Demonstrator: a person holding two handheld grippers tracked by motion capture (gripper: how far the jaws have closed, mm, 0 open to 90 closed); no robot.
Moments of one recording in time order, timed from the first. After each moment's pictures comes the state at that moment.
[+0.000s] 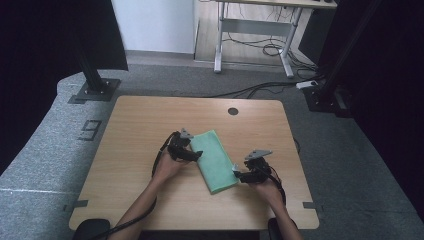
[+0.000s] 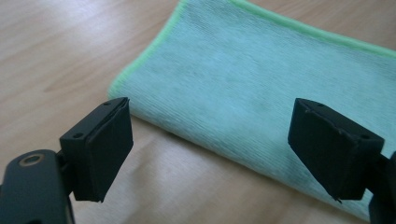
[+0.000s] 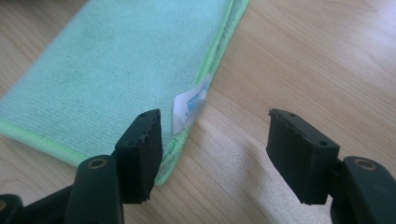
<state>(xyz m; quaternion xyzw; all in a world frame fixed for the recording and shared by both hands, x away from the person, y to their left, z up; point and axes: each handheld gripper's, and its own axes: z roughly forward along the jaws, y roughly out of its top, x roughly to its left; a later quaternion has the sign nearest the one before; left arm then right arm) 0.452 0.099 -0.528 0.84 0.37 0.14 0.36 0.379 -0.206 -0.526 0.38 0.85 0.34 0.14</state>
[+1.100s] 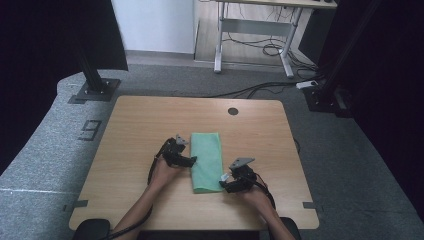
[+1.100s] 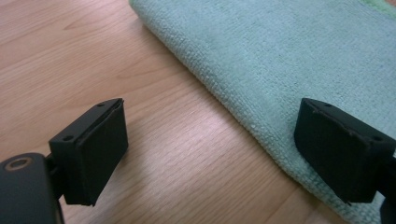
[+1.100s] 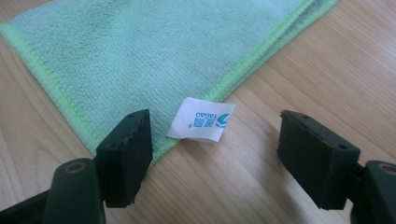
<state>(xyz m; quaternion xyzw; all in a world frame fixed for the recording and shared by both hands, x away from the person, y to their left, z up) 0.443 0.117 -0.547 0.84 0.40 0.15 0.33 0.363 -0.159 -0.543 0.33 0.88 0.34 0.12</state>
